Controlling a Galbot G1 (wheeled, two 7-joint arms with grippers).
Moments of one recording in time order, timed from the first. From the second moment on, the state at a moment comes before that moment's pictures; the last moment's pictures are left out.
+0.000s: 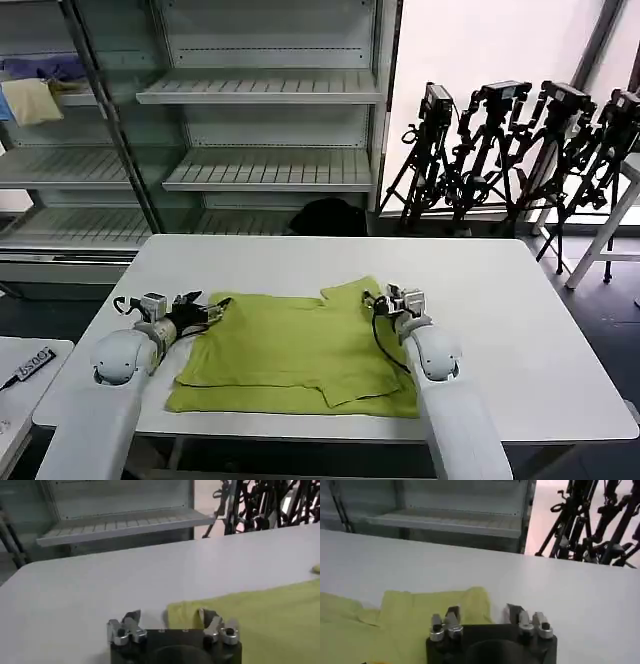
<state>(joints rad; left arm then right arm) 0.83 -1.13 -0.49 -1.46 -0.23 0.58 0.36 -0.80 1.49 0.38 1.49 0.01 -0.58 -0.14</state>
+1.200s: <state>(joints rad) 0.90 -1.12 -0.55 -1.59 -0.31 0.58 0.35 -0.88 1.45 0.36 1.69 0.09 -0.59 -0.13</state>
